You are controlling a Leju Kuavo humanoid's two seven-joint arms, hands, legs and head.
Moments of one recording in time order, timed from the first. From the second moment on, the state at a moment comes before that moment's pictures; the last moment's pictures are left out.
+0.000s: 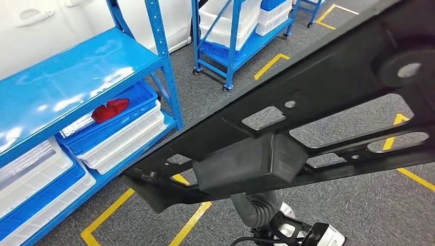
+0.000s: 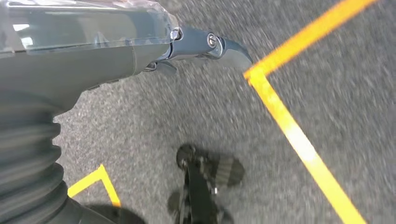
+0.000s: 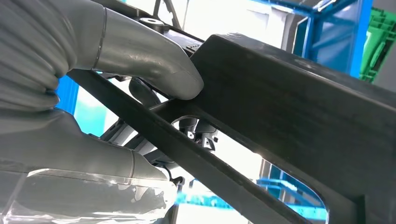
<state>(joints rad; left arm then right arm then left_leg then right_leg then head) -0.05 0.06 -0.45 -0.17 0.81 0.23 -0.29 -0.14 -0.03 0.64 -1.90 0.03 -0.04 -0.70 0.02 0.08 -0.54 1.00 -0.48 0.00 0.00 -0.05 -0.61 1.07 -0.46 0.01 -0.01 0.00</state>
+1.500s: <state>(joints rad) -0.05 0.06 -0.45 -0.16 0.82 0.23 -0.25 -0.11 -0.01 0.55 -1.95 0.05 -0.02 -0.70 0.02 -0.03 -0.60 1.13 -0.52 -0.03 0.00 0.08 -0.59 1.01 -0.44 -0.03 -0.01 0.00</state>
